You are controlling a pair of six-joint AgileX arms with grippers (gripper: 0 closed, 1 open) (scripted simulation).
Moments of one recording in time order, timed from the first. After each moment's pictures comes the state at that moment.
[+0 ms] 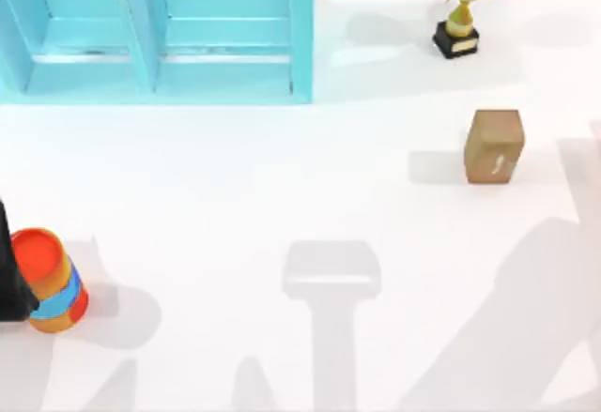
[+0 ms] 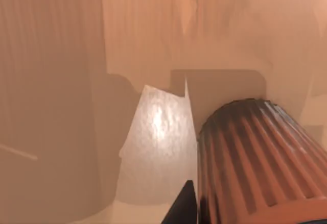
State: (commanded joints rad) left arm 0.00 0.00 0.00 0.00 0.00 0.00; right arm -0.45 2.07 1.54 -1.04 0.00 -0.41
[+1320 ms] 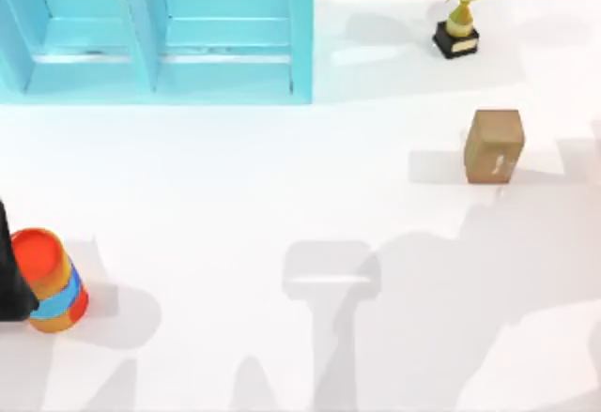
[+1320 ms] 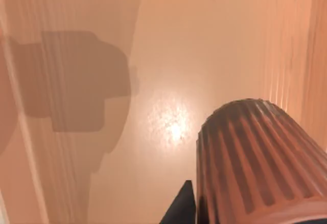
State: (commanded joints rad) left arm 0.00 0.00 0.00 0.00 0.00 0.00; right arm -0.47 2.03 2.01 -1.55 0.00 -0.40
